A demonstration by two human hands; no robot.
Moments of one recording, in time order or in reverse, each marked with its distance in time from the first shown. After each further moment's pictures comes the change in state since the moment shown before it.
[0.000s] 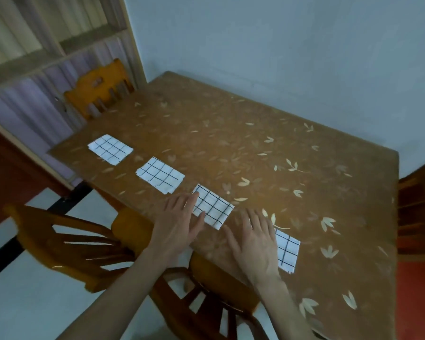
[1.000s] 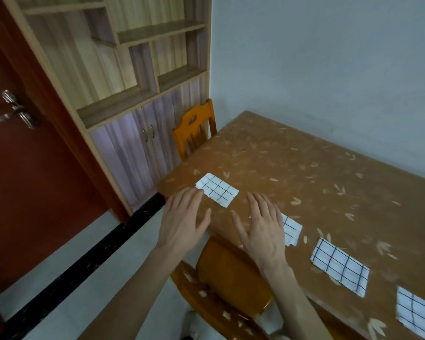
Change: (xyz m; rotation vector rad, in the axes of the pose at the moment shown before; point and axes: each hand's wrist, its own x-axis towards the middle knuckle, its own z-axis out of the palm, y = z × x) left_hand 0.012 -0.433 -0.181 0.041 0.171 -0.072; right_hand 0.152 -0.451 0.092 0.042 0.177 -0.108
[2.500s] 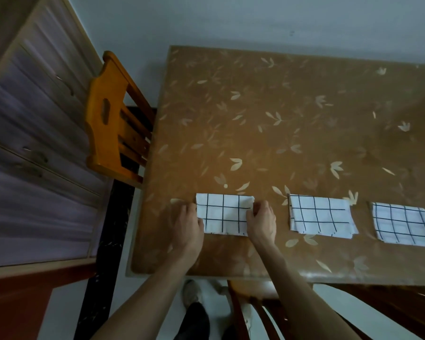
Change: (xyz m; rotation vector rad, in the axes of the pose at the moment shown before) left_hand 0.239 -0.180 0.295 -0.197 -0.694 -0.077; right_hand 0.178 0.019 0.327 0.238 -0.172 1.243
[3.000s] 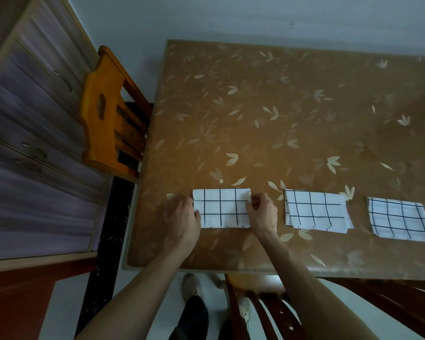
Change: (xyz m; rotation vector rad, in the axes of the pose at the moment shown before) left_hand 0.004 0.003 0.002 -0.008 0.006 0.009; right_hand 0.017 0.016 -0.012 0.082 0.011 -0.115
